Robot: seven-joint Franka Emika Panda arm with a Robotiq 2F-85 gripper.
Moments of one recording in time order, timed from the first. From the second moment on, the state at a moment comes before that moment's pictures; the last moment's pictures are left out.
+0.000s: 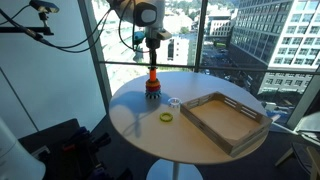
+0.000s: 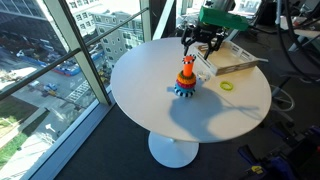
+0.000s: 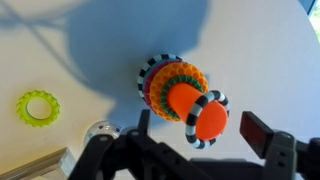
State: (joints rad) arm 0.15 0.32 0.05 -1.88 0.22 2.24 0.62
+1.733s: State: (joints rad) arm 0.16 0.31 0.02 -1.90 0.04 2.18 0.75
